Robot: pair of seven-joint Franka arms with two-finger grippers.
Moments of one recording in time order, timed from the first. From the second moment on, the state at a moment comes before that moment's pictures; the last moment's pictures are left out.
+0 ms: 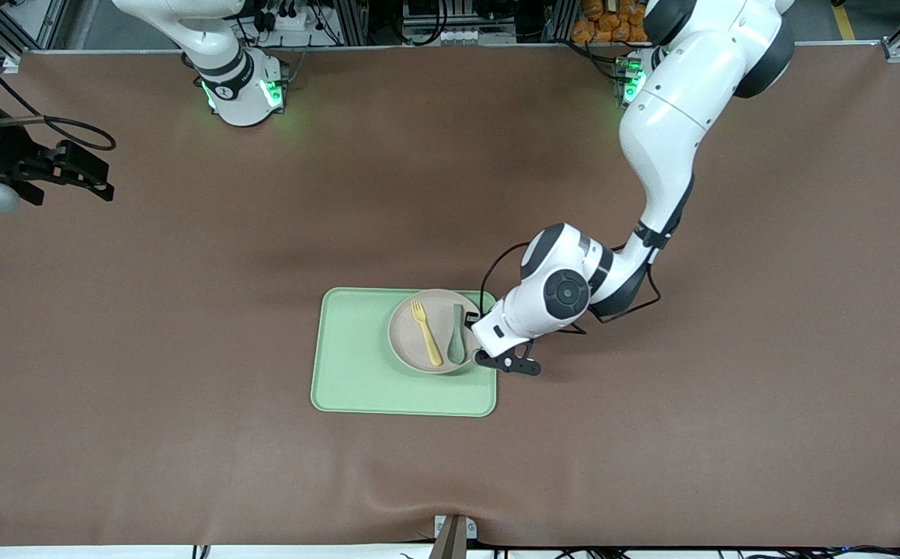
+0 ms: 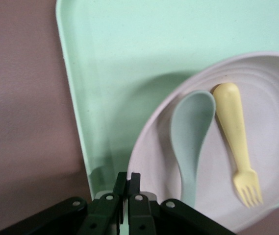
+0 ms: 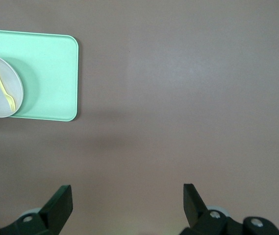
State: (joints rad) left arm -0.41 0.92 -0.26 -1.33 -0.11 2.35 -0.31; right arm -0.02 0.00 0.09 -1.52 0.02 1.48 0.02
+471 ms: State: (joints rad) left arm -0.45 0.94 -0.24 -1.33 -0.11 2.41 -0.32; right arm -0.02 0.00 0.08 -1.52 0.03 1.48 0.02
